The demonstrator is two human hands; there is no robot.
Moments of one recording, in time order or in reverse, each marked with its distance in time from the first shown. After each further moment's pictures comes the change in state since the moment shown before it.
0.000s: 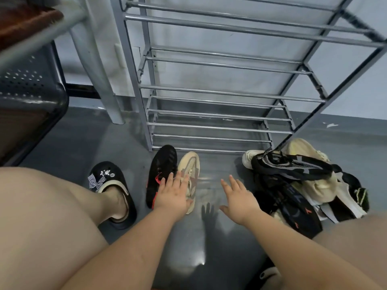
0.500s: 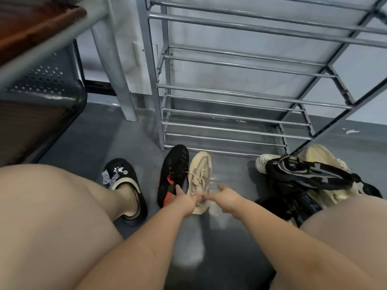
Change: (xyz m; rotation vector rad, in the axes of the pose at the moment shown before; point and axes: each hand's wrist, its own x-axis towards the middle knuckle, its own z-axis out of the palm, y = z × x) left_hand 0.010 -0.011 -0.001 -0.662 -0.311 -0.547; right_hand 0.031 -0.063 -0.020 1.015 -0.251 0.269
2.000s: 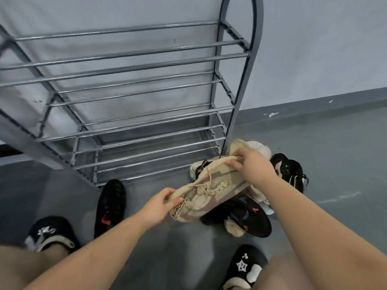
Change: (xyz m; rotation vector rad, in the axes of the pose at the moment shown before) left_hand -0.042 0.149 0.055 -0.135 -0.133 0.624; right_hand -0.061 0.090 -0.282 -0.307 0.615 -0.269
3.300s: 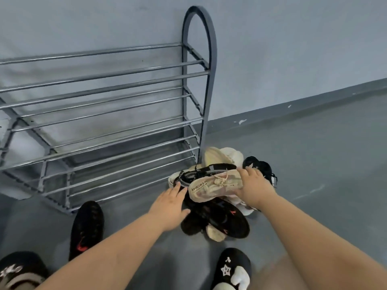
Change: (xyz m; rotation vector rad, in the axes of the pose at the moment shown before) left_hand 0.012 0.070 0.047 1.058 -0.131 0.320; right_hand -0.045 0.067 -0.010 -0.364 -0.090 0.140
